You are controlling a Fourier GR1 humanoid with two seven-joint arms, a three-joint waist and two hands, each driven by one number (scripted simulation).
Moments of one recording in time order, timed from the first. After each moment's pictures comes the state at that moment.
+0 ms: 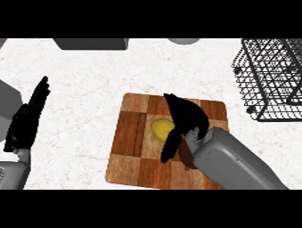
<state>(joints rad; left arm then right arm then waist) -0.15 0.35 -0.03 -1.42 -0.07 0.16 0.04 -0.64 -0.20 0.64 -1.42 0.24 0.18 1.09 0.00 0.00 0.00</state>
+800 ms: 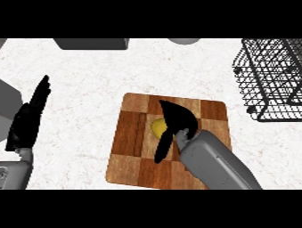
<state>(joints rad) -0.15 0.31 0.01 -1.44 -0.12 0.13 0.06 -0.59 -0.05 0.55 -1.25 0.36 0.22 1.00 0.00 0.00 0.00</state>
